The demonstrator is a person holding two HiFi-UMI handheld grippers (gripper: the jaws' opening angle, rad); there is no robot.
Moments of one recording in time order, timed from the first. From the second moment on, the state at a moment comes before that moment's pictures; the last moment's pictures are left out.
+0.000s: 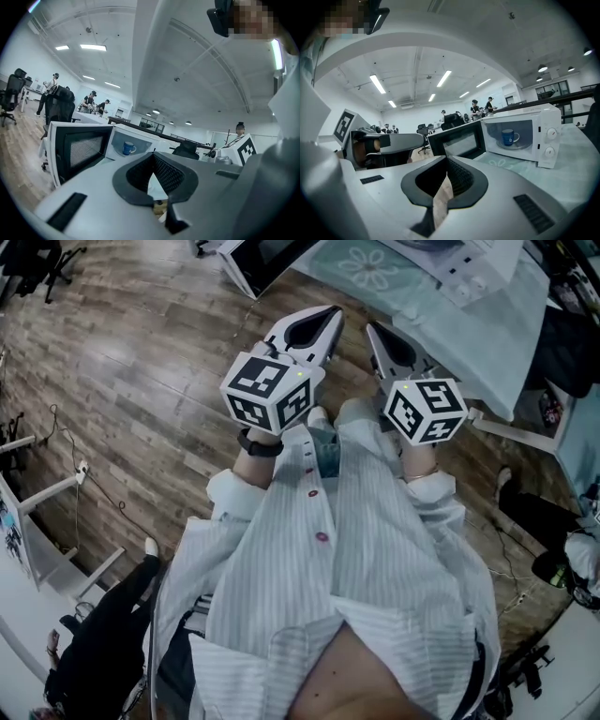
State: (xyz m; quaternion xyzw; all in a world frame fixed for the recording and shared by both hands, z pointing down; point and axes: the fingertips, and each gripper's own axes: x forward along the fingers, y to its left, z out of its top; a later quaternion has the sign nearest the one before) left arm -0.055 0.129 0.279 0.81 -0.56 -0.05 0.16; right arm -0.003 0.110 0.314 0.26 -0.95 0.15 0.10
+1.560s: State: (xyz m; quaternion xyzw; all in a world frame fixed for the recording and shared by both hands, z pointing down) left arm -0.074 -0.092 0.306 0.83 -0.52 -0.02 0.20; right arm -0.039 -0.106 0.351 0.30 -0.92 0.21 0.12
